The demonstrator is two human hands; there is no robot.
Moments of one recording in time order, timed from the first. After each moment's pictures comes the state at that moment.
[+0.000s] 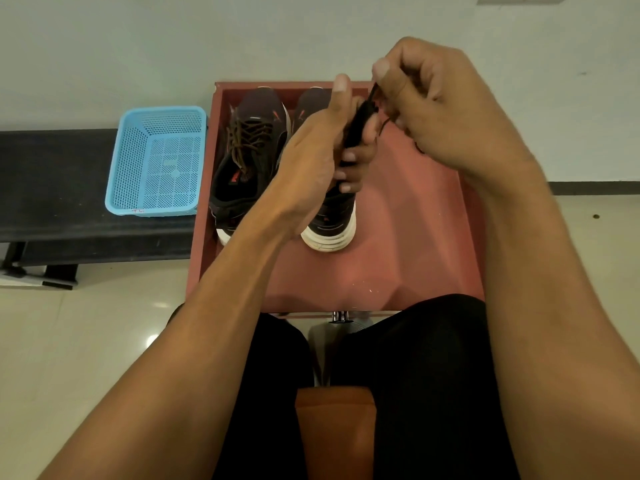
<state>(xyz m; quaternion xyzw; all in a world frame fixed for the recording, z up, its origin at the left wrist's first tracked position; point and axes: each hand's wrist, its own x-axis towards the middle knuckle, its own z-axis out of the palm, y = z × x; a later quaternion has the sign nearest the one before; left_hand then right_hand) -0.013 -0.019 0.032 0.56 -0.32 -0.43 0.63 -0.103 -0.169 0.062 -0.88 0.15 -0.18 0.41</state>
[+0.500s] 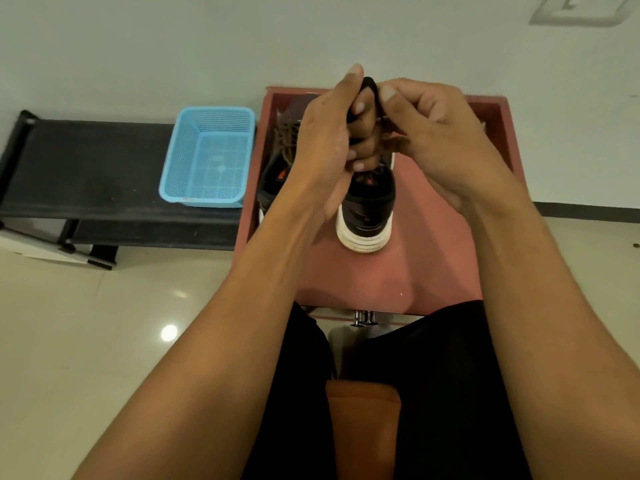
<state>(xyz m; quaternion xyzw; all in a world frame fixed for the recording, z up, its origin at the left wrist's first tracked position) 0.005 0.000 0.050 0.50 -0.20 -0.37 0.75 -0.079 -0.119 0.052 -0.74 0.10 -0.14 0.65</state>
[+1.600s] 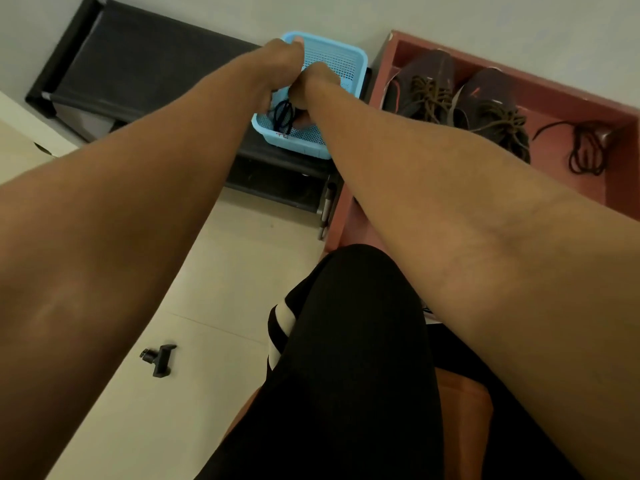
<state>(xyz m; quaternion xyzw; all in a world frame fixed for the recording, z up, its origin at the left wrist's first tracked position) 0.230 0.142 -0.038 0.84 -0.03 -0.29 0.46 0.223 0.061 -0.078 -0.83 0.37 0.12 0.41</state>
